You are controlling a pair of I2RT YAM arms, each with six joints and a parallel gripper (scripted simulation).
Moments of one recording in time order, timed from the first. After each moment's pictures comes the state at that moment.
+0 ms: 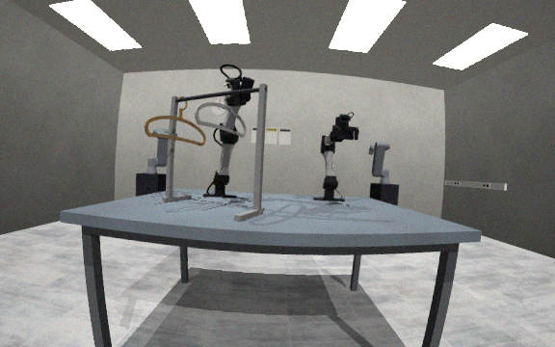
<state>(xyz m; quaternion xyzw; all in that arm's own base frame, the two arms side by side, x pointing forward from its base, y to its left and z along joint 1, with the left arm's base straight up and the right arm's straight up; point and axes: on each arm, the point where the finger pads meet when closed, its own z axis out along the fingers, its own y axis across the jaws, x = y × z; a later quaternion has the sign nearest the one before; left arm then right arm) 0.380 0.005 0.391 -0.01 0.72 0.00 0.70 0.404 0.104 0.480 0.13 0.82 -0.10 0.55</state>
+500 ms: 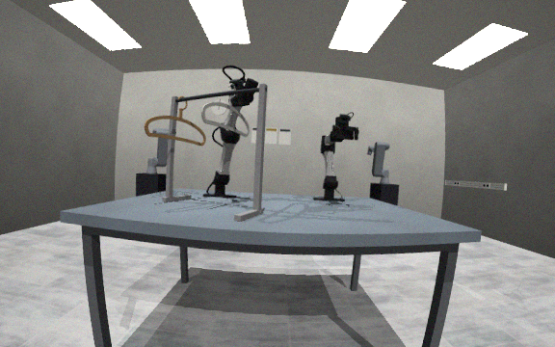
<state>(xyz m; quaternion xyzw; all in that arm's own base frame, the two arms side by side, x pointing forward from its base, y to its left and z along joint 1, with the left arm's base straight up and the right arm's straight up) 0.380 0.005 0.391 -0.01 0.72 0.00 0.70 0.369 0.116 0.489 0.13 0.81 -0.09 0.56</state>
